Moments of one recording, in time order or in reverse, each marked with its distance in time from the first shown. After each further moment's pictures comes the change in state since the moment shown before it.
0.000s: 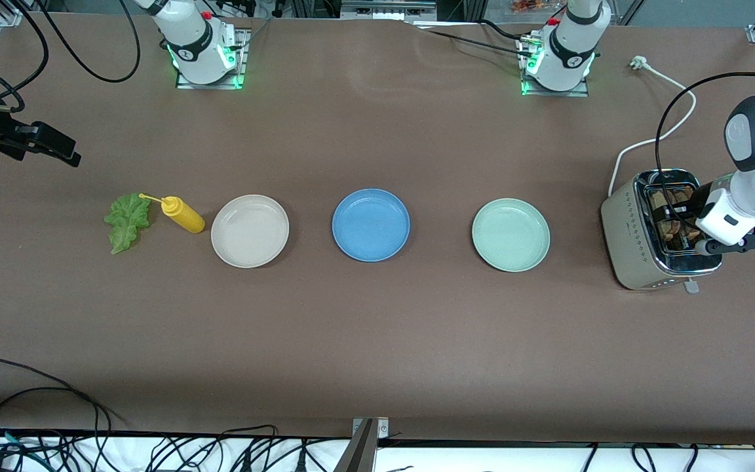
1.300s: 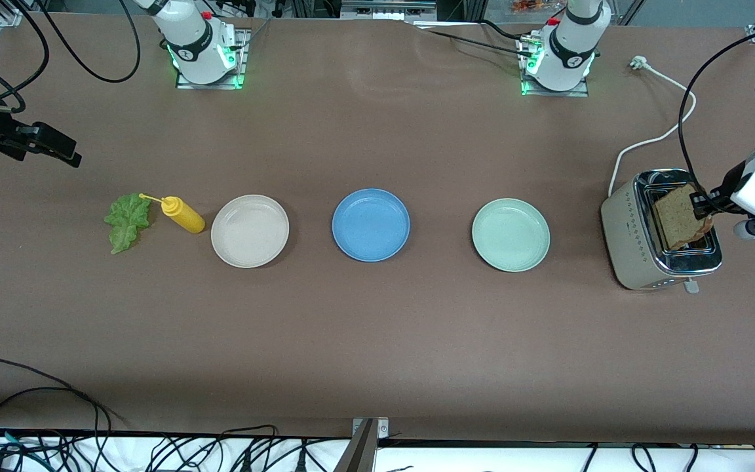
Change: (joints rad) left arm -0.001 -0.135 -0.036 0.054 0.053 -0.021 0.000; right arm 0.000 0.001 0.001 0.000 0.000 0.000 0.000
